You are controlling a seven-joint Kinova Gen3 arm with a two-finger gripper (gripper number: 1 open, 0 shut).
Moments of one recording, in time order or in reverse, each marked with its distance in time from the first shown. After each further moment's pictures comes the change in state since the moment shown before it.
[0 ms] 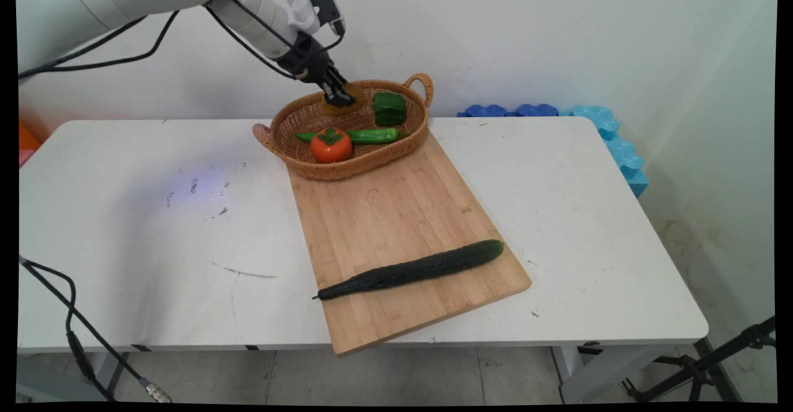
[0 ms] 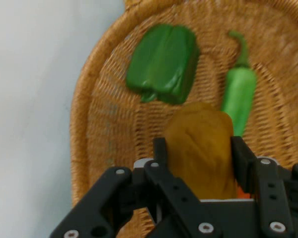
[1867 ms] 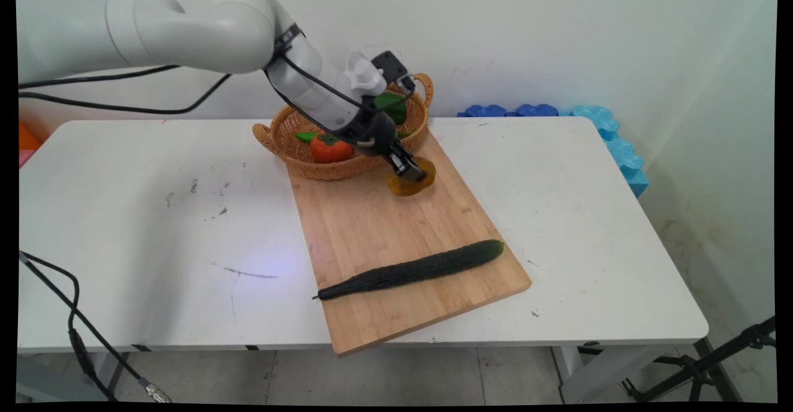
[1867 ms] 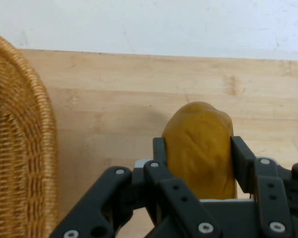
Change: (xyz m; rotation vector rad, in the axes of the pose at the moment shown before) arm 0.038 0.156 0.017 -0.250 0.041 -0.184
